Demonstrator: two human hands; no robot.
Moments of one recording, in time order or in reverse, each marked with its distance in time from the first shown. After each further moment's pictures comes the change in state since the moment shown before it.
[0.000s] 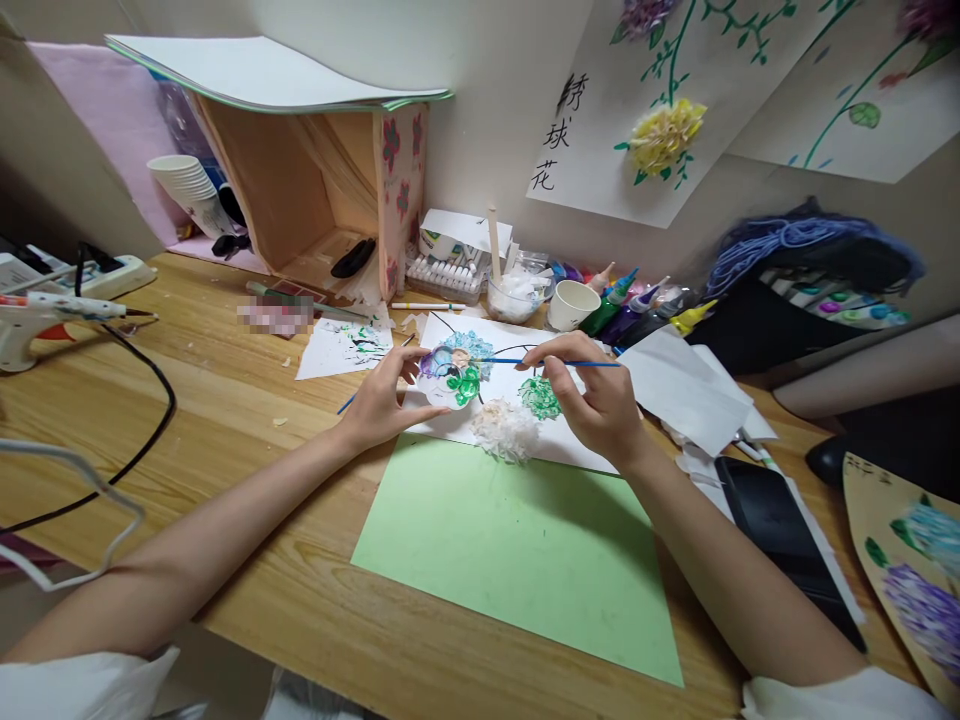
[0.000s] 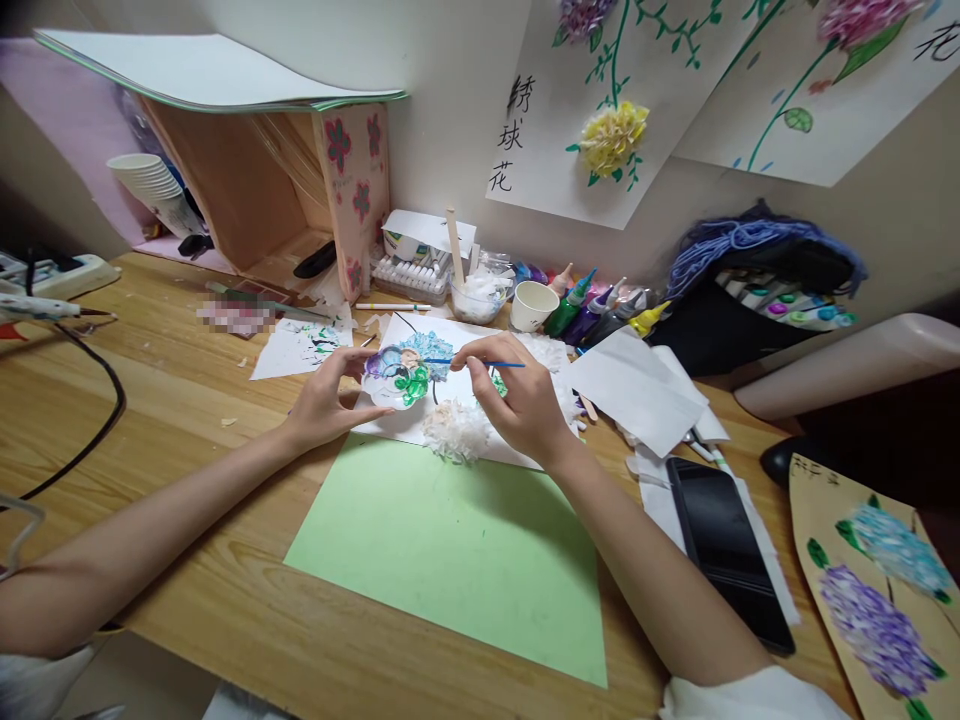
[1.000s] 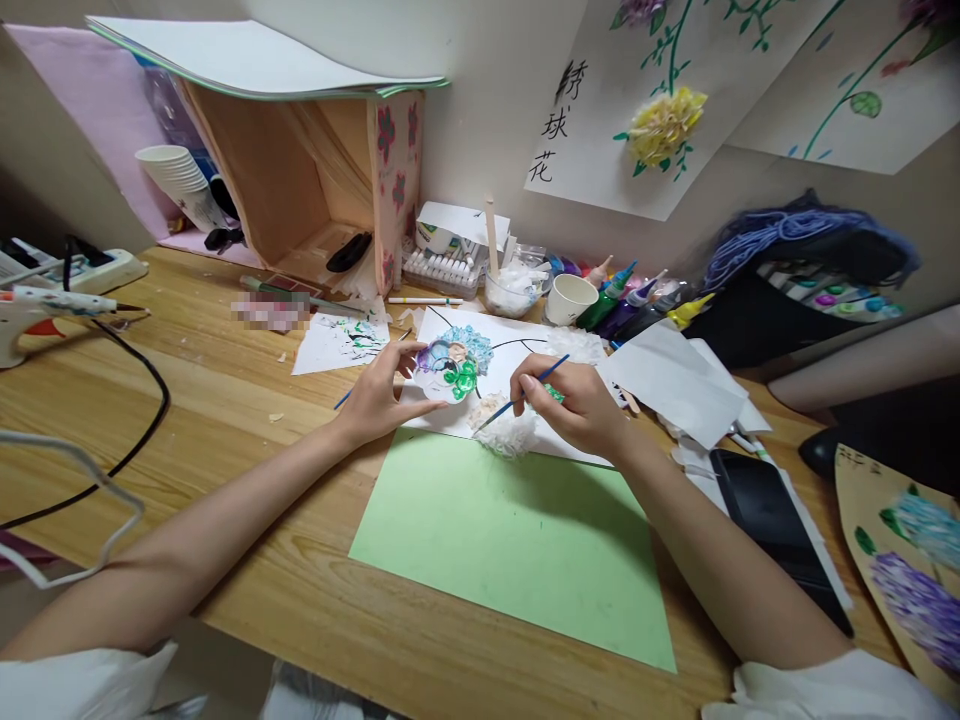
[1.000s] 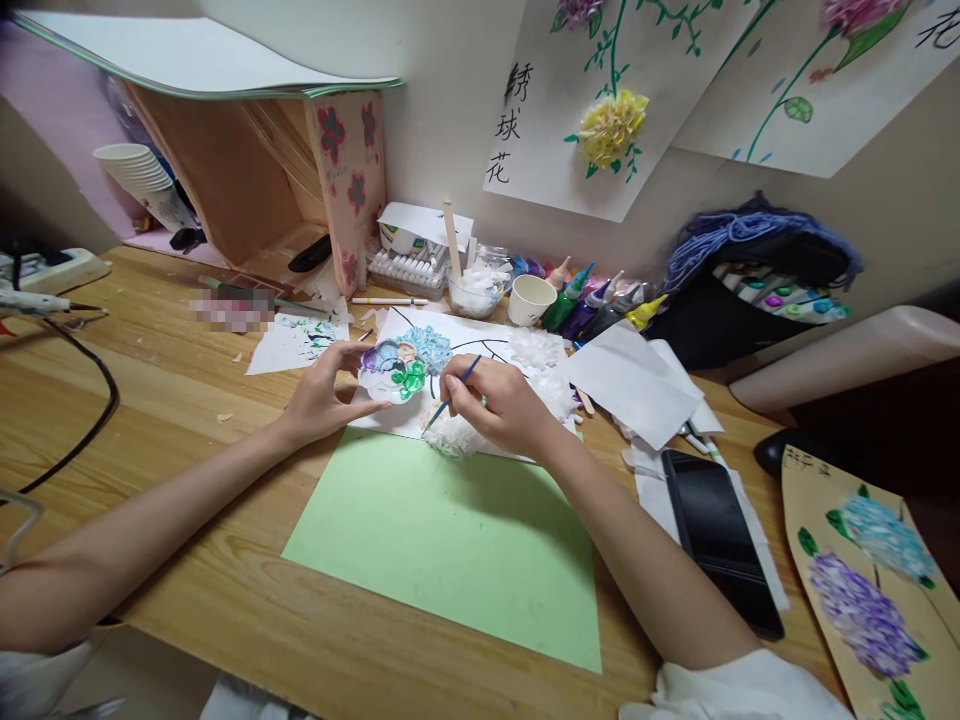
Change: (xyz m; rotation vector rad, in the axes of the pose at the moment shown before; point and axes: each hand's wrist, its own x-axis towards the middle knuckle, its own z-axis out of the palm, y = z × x) left_hand 0.001 0.001 0.000 0.002 -0.011 -0.033; right_hand 0.001 -0.006 -0.003 0.073 -0.319 0.010
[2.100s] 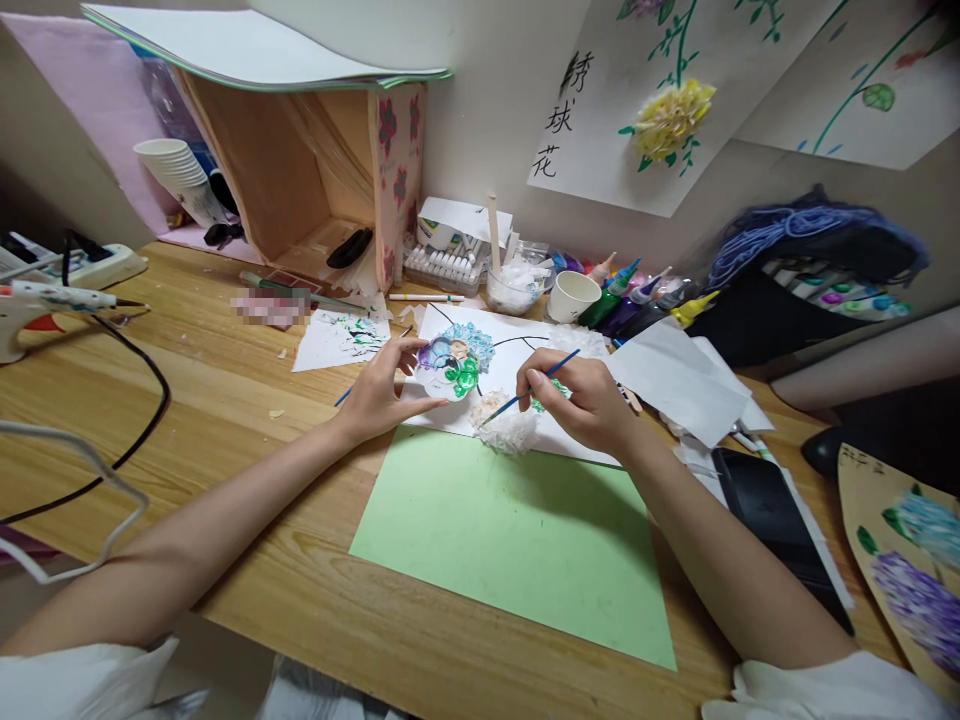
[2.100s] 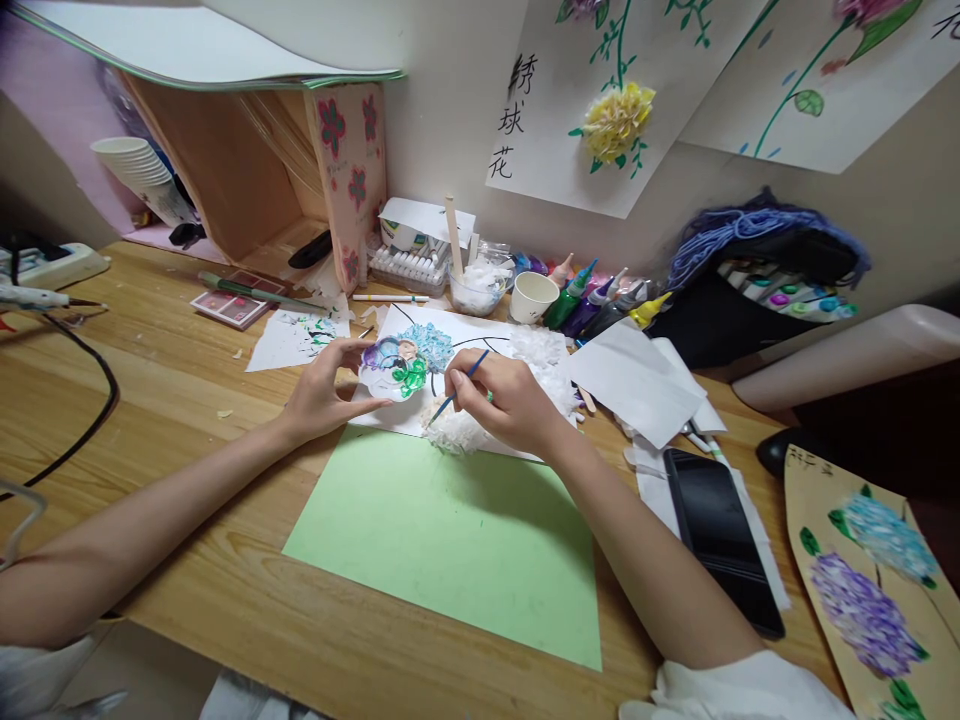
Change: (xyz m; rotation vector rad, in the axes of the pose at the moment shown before) left_hand 0.000 0.000 0.000 -0.003 0.009 0.022; right_hand -0.001 0.001 -0.001 -0.003 0.026 -0.017
